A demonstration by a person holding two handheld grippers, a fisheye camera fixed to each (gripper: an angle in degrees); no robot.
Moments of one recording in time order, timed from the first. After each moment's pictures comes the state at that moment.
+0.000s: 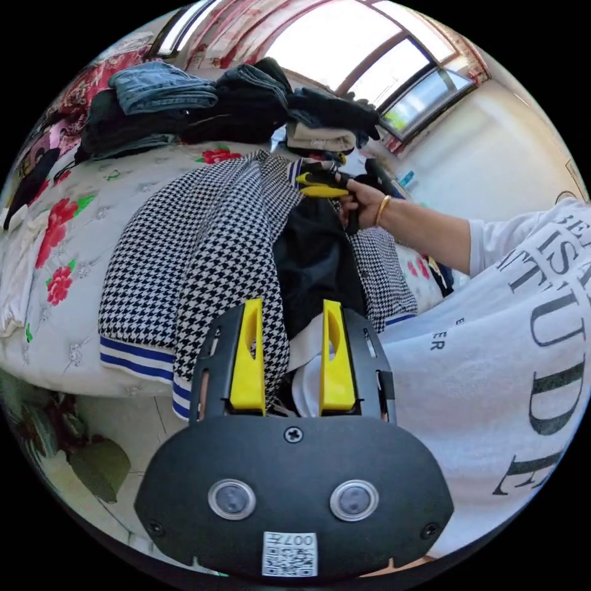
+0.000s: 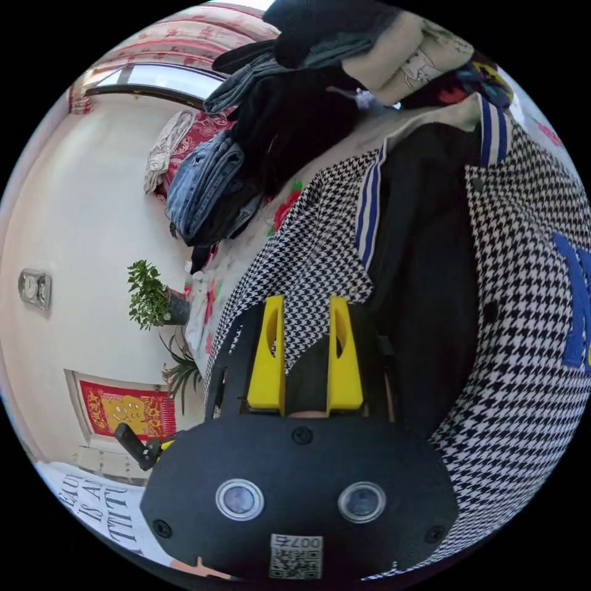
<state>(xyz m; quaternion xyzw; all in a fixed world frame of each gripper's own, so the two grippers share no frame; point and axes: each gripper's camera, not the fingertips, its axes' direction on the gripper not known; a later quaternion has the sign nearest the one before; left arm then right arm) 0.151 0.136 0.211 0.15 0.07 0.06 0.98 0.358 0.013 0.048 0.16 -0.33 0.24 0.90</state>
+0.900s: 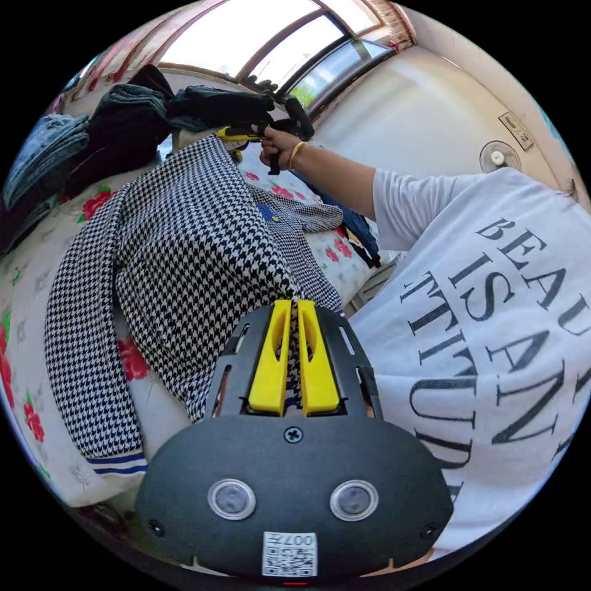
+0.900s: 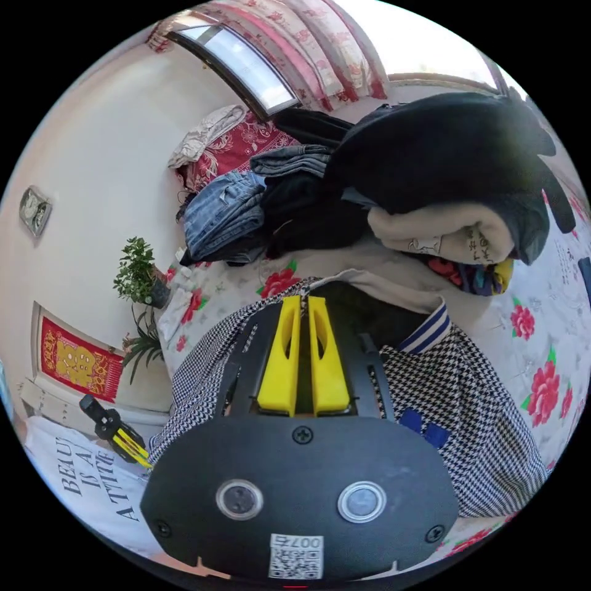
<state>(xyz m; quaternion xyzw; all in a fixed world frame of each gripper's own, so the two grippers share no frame) 0.281 -0.010 0.246 0.14 0.22 0.25 0.93 0.423 -0.045 -0.032 0.20 -0.23 0.12 0.94</state>
